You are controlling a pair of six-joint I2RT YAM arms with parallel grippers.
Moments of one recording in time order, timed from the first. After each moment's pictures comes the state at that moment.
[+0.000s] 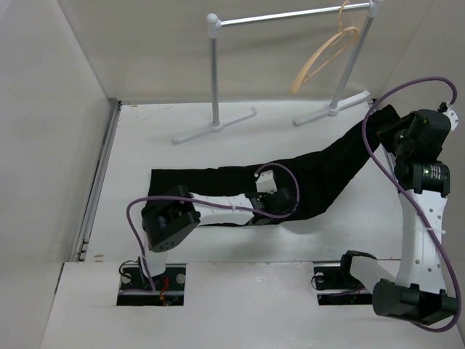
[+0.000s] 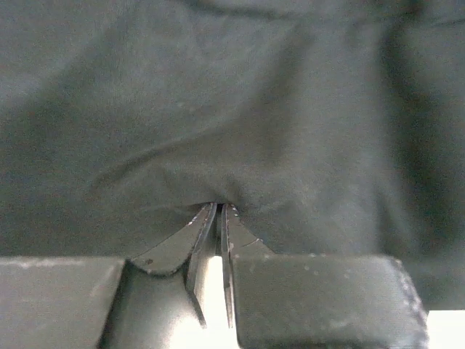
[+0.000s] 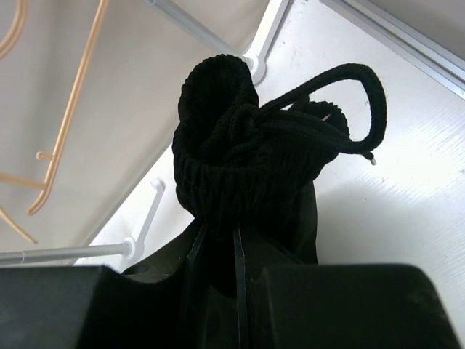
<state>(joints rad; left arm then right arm) -1.18 1.86 1.21 -0.31 -0.41 -1.24 -0.22 1.03 1.33 -0.64 0.09 0.73</state>
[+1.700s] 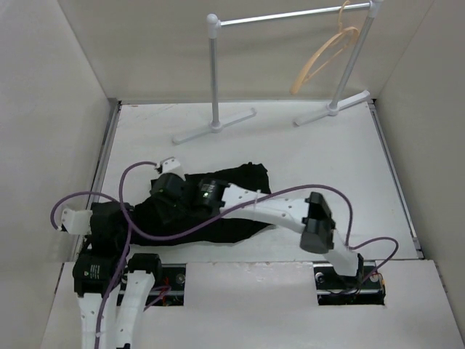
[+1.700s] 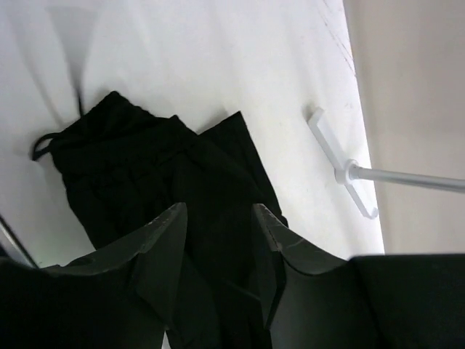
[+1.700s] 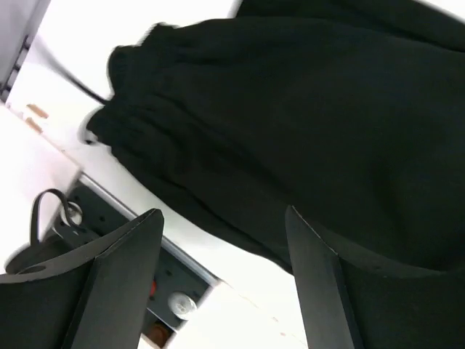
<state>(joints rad) -0.04 0.35 0.90 -1.20 -0.49 -1.22 1.32 2.21 2.21 -0.81 0.36 0.63</state>
